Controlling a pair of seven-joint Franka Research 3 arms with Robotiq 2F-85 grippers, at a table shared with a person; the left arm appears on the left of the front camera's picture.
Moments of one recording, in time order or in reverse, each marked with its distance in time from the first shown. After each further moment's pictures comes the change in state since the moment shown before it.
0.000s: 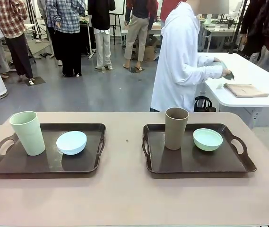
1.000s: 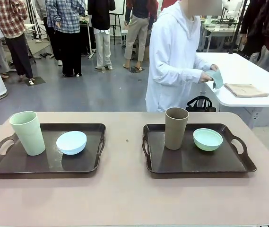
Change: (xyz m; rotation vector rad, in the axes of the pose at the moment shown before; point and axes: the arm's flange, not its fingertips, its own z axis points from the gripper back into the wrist) left arm -0.045 0.041 0.055 -0.067 -0.201 0.127; right arm -0.054 -0.071 0.022 0.127 -0.042 -0.099
